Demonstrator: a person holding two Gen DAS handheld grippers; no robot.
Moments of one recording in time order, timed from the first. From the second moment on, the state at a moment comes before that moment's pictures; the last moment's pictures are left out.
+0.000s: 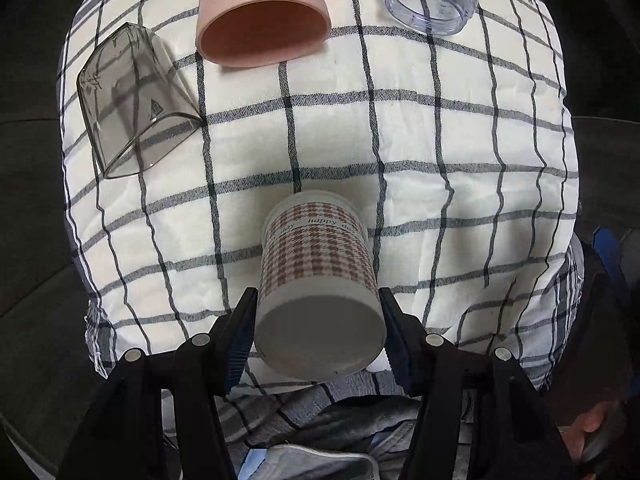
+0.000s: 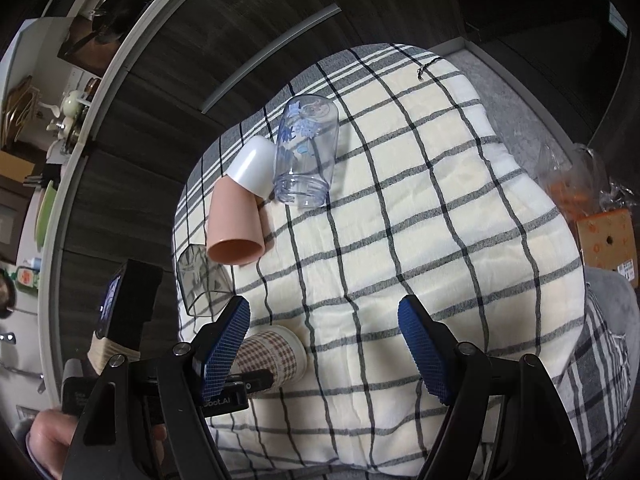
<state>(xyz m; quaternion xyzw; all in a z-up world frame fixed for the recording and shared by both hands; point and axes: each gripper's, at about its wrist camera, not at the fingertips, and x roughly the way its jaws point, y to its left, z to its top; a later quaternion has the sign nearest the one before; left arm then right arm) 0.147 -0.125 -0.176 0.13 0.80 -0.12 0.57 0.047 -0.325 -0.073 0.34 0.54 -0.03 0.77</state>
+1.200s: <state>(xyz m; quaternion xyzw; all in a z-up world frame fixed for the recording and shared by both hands) 0.033 -0.028 -0.072 0.08 0.48 -0.05 0.87 -0.013 -0.252 0.001 0.12 0.41 -0.06 0.90</state>
